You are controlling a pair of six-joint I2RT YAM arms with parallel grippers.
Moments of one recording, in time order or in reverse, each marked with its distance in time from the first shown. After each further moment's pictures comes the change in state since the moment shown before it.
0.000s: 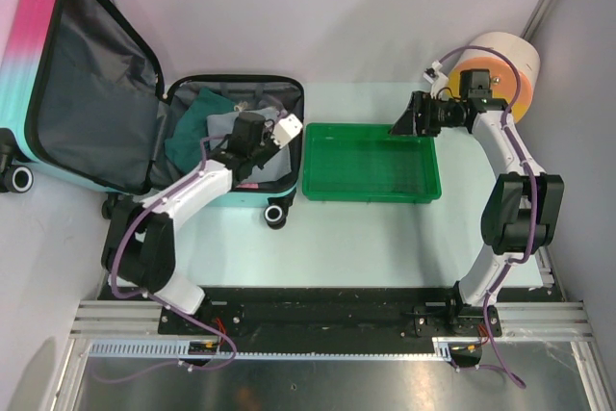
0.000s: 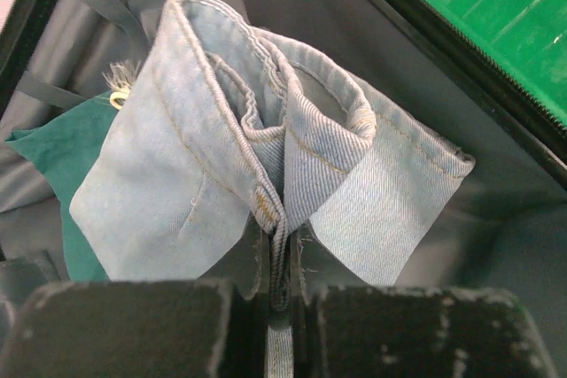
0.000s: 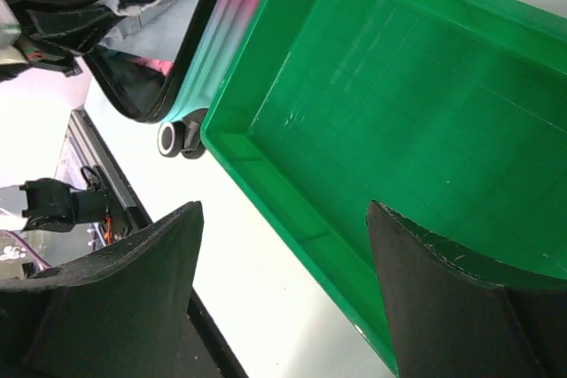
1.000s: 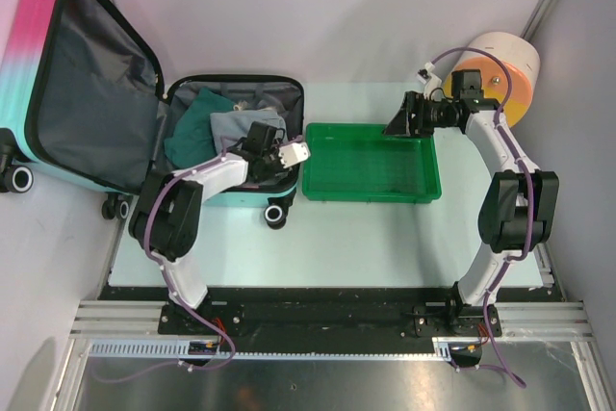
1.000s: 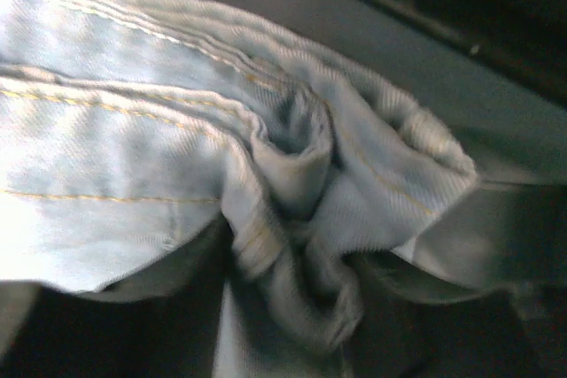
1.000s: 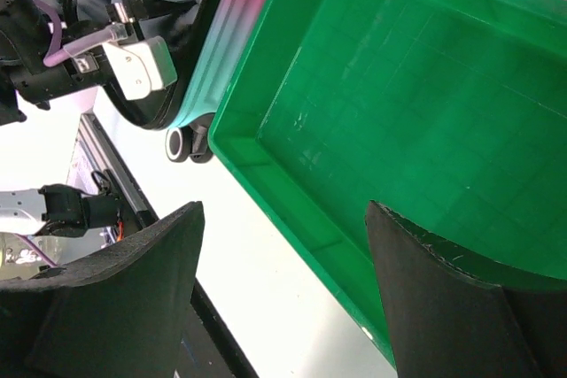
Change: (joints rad) left arm 0.039 0.224 0.050 -0.089 0.067 0.272; right arm 0.036 0.019 0.000 0.034 0.021 0.070
